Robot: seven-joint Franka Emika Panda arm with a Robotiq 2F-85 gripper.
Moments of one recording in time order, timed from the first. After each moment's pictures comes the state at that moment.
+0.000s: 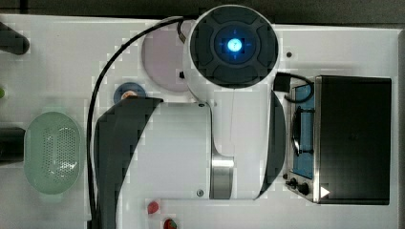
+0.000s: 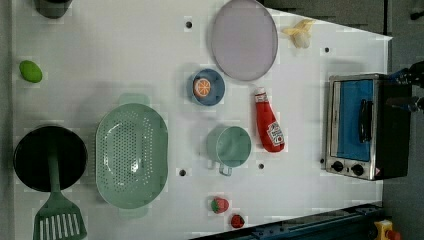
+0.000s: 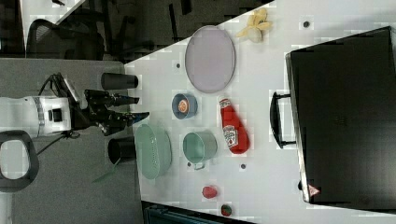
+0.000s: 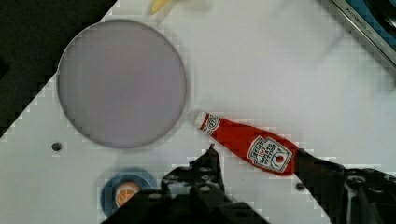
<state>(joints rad) -0.02 -0.02 0.02 -1.77 0.00 0.17 0.06</state>
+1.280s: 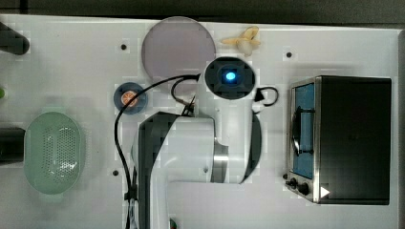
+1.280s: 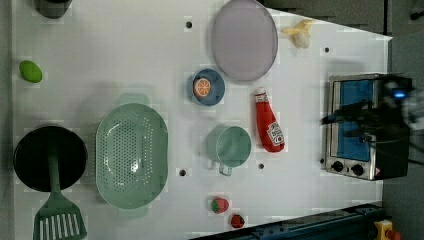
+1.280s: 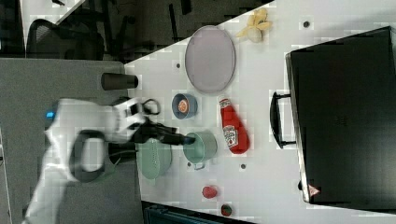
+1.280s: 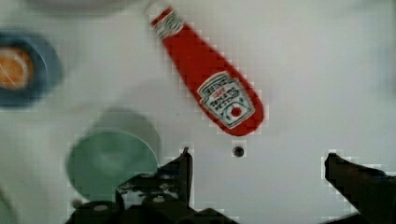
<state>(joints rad) -0.12 0.03 0.10 -2.12 0.03 0.33 -0.49</state>
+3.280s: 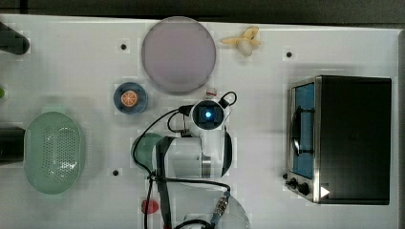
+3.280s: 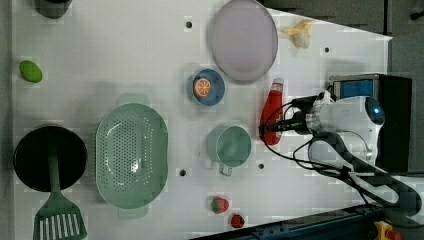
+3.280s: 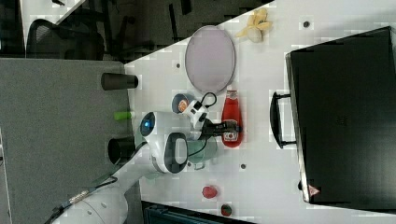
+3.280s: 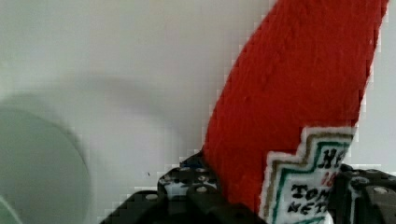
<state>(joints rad) -0.09 0.39 0.09 -2.35 -0.05 1.01 -0.89</state>
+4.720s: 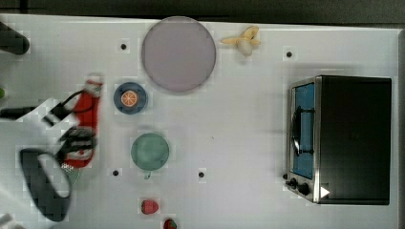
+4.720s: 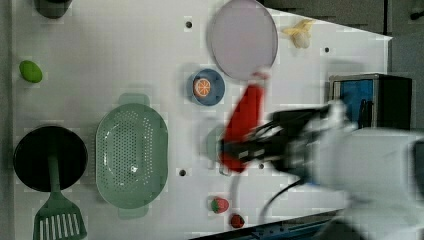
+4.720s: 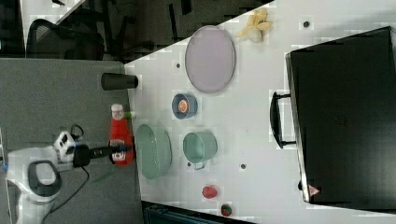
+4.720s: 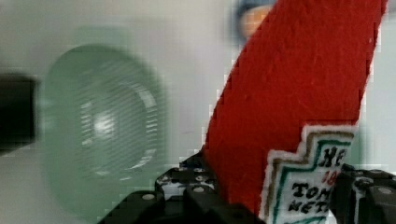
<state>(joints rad) 0.01 0.05 0.64 -2.06 0.01 0.53 -0.22</state>
